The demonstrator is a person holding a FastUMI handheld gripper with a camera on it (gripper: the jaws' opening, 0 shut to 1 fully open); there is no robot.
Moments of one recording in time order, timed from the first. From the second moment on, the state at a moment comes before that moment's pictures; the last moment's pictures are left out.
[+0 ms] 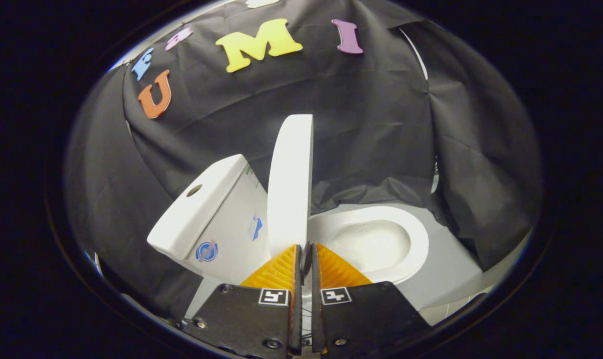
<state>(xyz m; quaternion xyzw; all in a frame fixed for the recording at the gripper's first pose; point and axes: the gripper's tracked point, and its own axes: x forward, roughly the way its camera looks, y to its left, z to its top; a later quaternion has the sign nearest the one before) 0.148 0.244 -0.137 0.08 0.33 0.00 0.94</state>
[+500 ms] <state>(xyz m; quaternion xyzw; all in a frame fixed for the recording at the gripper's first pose) 0.149 0.286 -0.130 0.03 0.32 0.02 0.95</state>
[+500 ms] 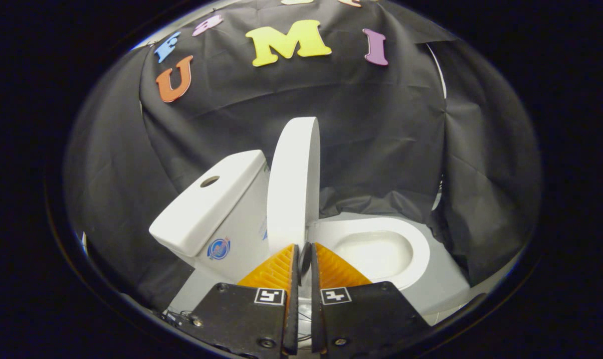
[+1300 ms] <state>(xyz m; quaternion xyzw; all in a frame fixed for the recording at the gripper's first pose) 0.157 0.363 -0.142 -0.05 0.32 0.06 0.95</state>
